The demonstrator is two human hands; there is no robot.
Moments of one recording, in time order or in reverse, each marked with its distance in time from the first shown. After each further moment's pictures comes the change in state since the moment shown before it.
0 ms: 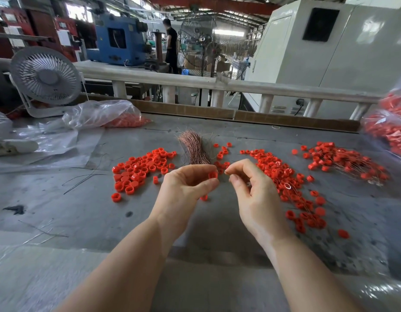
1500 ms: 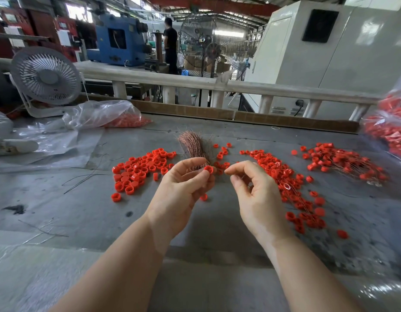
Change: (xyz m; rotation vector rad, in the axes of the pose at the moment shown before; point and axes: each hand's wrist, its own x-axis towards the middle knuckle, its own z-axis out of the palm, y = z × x) left_hand 0.002 0.004 -0.001 -0.358 -0.019 -0.135; right_hand 0.000 0.006 -0.001 -0.025 0.047 -0.009
